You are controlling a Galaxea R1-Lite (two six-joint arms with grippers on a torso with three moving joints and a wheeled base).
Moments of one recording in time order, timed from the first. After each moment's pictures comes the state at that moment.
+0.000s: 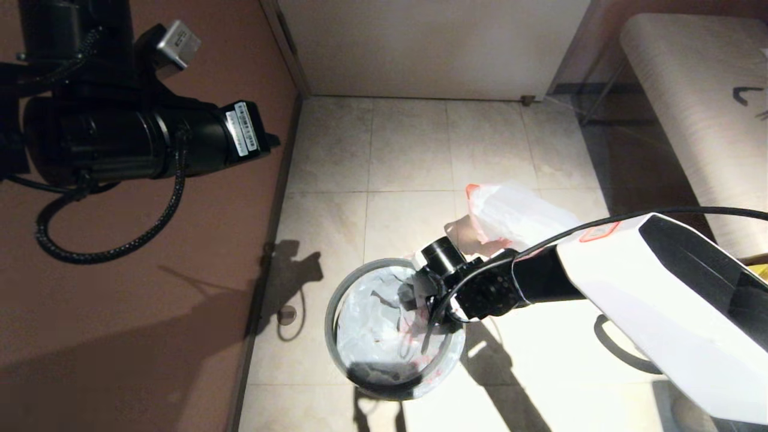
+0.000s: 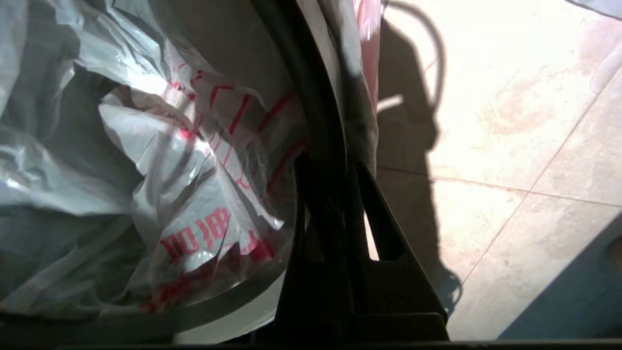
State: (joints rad) left arm -0.39 1.53 -1.39 0.09 0.08 -0.26; right arm 0.67 2.37 -1.69 0.25 -0.43 0.34
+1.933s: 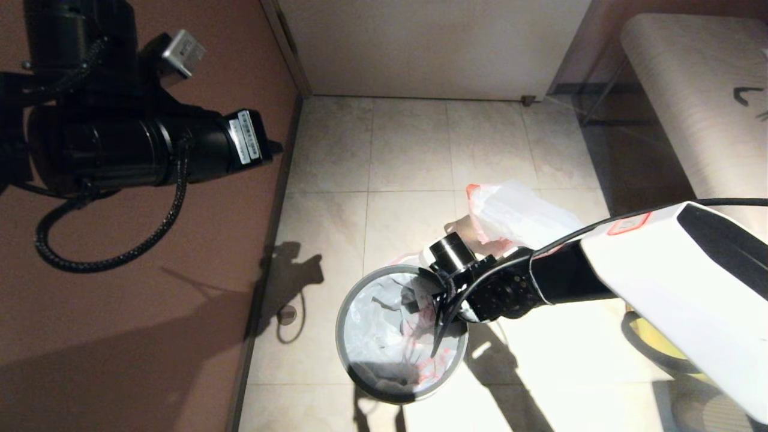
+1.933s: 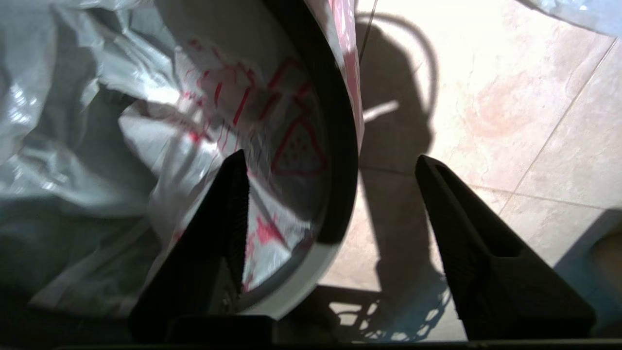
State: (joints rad) left arm -0.40 1.53 -1.35 0.09 0.06 -0.26; right arm 0.68 2.28 -1.57 0.19 -0.43 0.33
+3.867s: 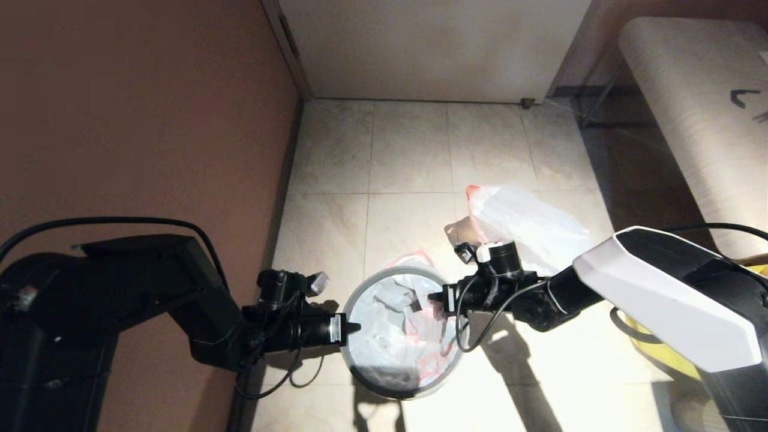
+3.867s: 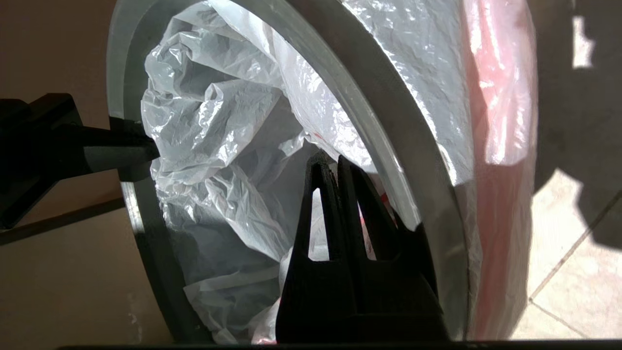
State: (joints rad) left arm -0.23 2.31 -0.83 -0.74 -0.44 -0.24; right arm 0.38 2.46 -1.41 -0.51 0.39 0.29
